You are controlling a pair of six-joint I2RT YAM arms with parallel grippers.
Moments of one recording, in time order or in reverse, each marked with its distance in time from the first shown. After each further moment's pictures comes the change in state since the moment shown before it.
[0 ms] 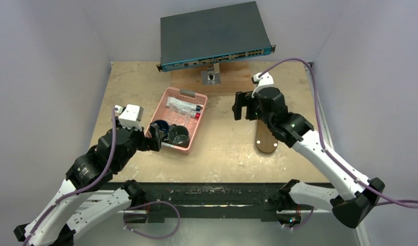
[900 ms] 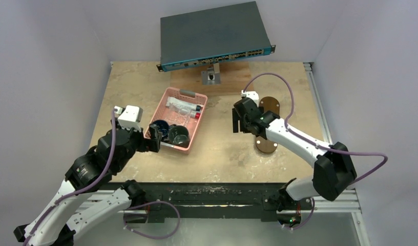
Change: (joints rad) left arm 0.000 -0.006 0.000 -0.021 -0.013 0.000; right arm -0.002 0.317 -0.129 -0.065 0.155 0.163
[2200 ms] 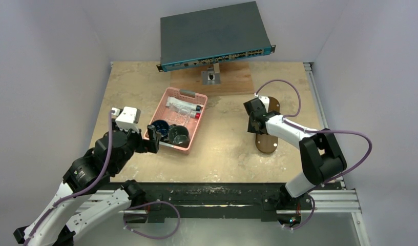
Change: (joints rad) left arm 0.000 -0.027 -0.003 -0.007 0.000 0.000; right arm -0.195 0.164 -0.111 0.159 -0.026 0.058
